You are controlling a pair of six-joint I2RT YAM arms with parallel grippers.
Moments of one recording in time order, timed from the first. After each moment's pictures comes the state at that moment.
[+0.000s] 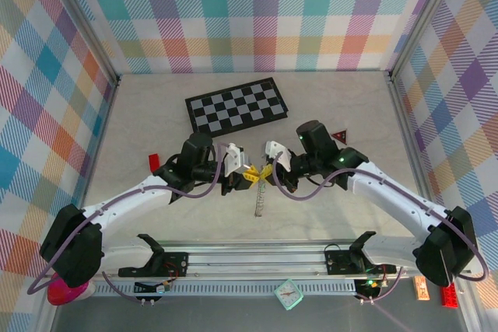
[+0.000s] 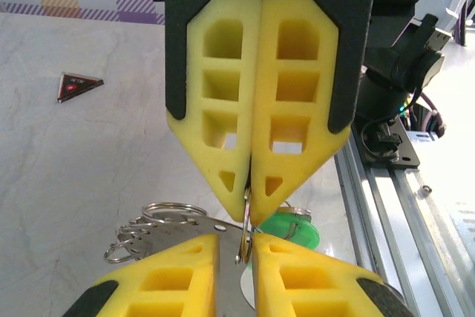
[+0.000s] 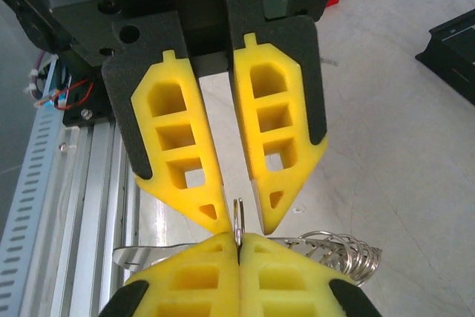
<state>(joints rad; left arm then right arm) -0.66 1.21 0.71 0.01 0.78 0.35 0.70 1.21 0.95 -0.53 -0.66 -0.45</state>
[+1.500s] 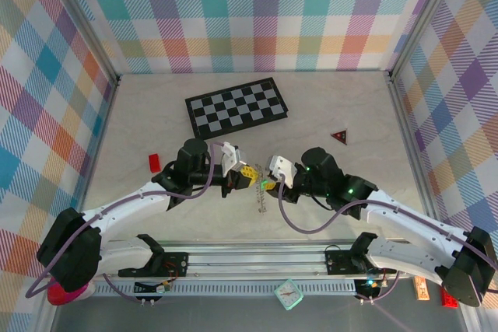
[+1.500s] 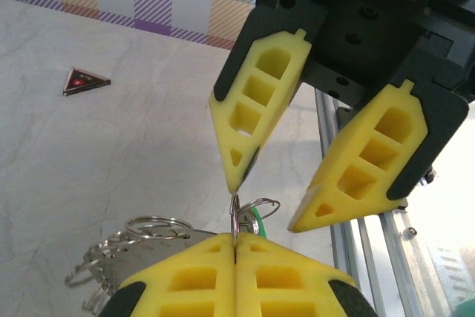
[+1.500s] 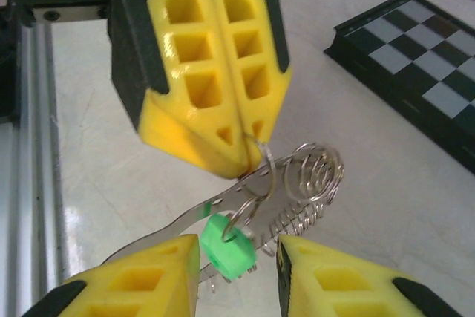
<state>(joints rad) -0.66 1.18 0.61 0.21 0.77 0.10 0.86 0.97 0.69 -0.28 -0.25 -0.31</state>
